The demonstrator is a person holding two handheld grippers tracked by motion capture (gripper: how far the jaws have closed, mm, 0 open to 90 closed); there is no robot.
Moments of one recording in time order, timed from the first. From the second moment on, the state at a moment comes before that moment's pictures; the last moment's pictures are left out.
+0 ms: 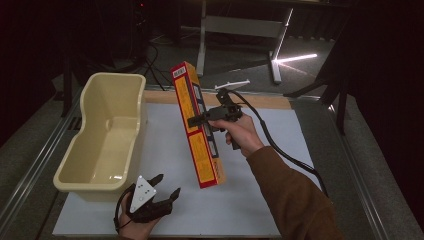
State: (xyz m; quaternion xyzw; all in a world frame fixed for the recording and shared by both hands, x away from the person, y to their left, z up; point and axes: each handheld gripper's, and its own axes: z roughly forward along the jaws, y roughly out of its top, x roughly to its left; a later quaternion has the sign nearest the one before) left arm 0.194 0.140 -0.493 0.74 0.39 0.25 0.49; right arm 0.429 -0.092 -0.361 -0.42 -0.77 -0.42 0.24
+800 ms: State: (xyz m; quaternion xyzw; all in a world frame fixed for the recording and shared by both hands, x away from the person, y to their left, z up) left arm 0.193 0.138 -0.493 0.74 0.39 0.25 0.49; right arm 0.445 -0.064 -0.344 -0.47 -0.70 -0.47 0.28
